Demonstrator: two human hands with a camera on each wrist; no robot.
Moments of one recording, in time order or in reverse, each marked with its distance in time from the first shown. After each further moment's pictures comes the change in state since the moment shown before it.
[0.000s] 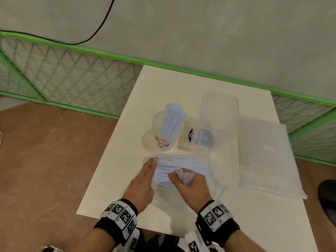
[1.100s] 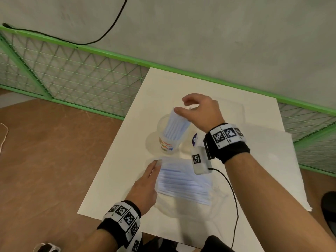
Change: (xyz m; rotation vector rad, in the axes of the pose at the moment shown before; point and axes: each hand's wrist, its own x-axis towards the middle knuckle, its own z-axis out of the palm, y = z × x) left_hand 0.001 0.005 -0.003 -0.078 0.002 0.005; right_hand 0.156 -0.125 -0.063 -0.252 0.054 -0.142
